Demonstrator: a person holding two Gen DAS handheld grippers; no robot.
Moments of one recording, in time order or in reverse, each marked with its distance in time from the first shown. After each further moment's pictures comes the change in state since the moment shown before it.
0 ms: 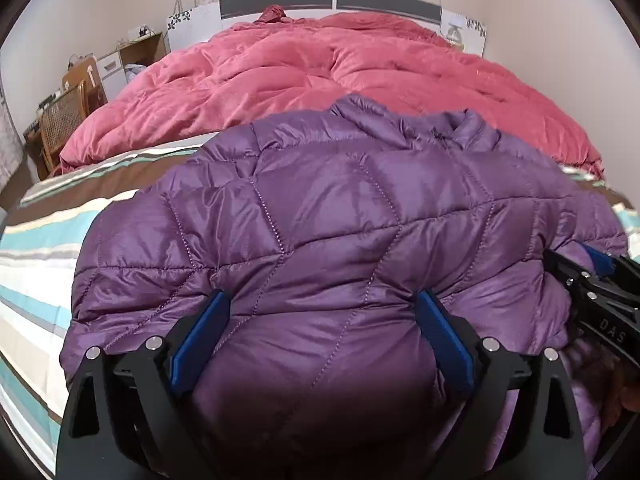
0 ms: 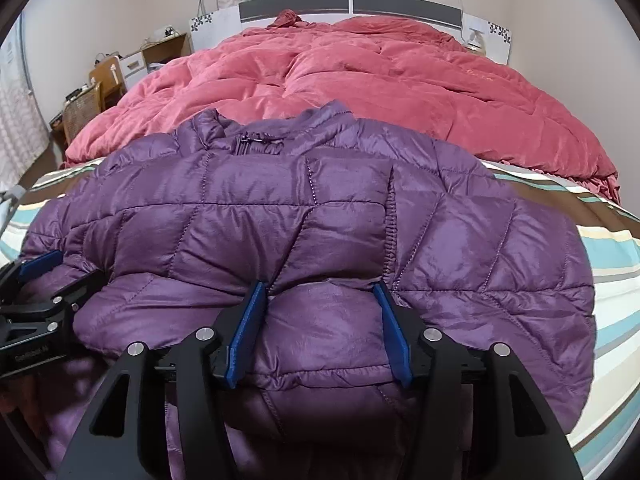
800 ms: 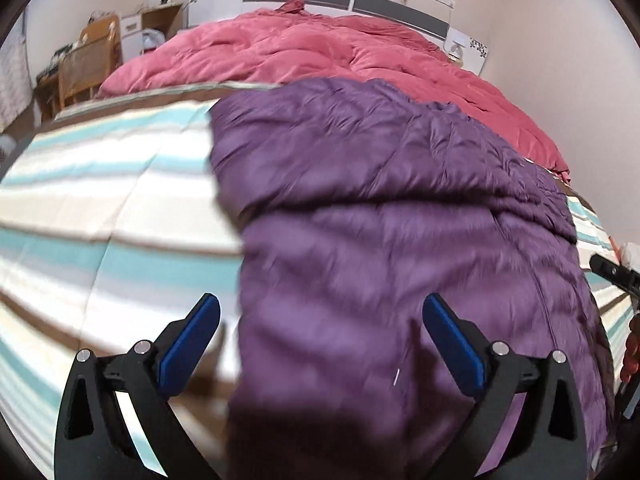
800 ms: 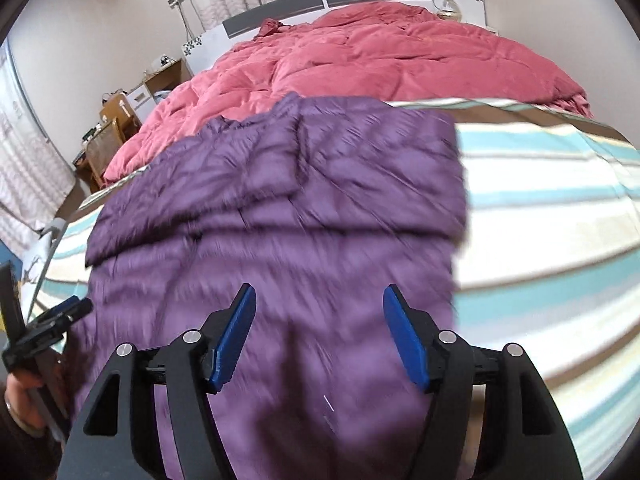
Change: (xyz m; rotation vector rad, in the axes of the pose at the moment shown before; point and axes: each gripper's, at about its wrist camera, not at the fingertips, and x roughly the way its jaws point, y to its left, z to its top) left arm -0.108 0.081 -0.130 -0.154 0.017 -0.139; right arm -0.140 -0.078 -0.100 0.174 0.032 0.131
